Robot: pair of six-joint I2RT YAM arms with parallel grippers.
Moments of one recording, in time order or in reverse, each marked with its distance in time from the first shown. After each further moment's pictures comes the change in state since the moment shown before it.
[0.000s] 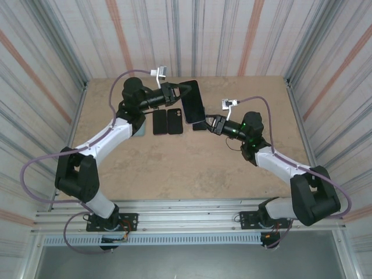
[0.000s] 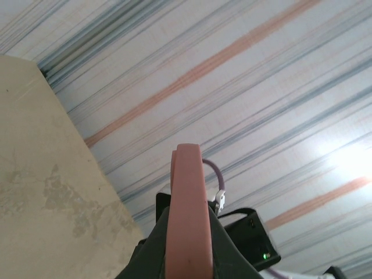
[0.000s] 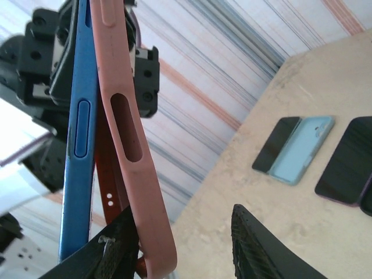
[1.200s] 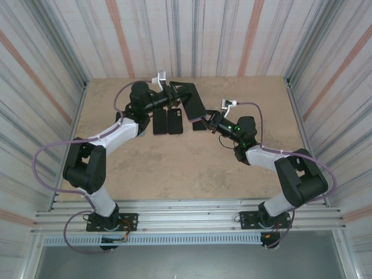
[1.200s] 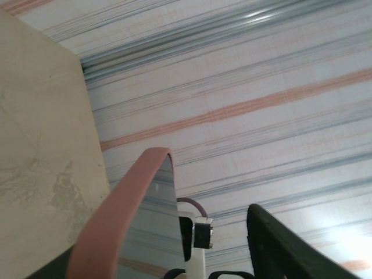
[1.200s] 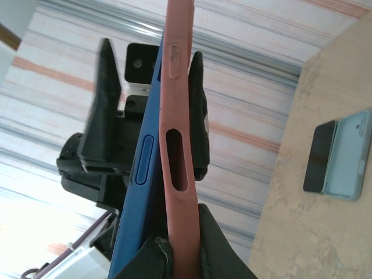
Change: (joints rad) left arm 0.002 0.106 -0.031 0.053 -0.135 -0.203; right arm 0.034 0.187 -0.027 0.338 0.165 0.425
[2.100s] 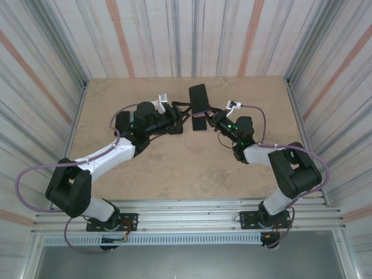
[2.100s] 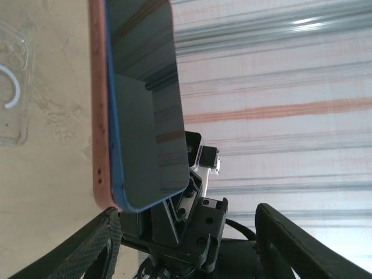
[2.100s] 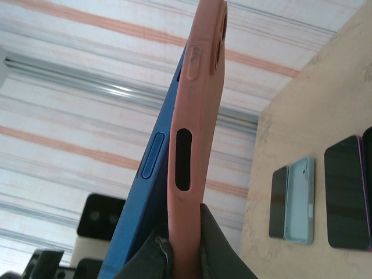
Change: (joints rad) left arm -0.168 -0.261 -0.272 -0.161 -0.286 -0.069; right arm -0.016 0.087 0.001 0.024 0.208 -0.006
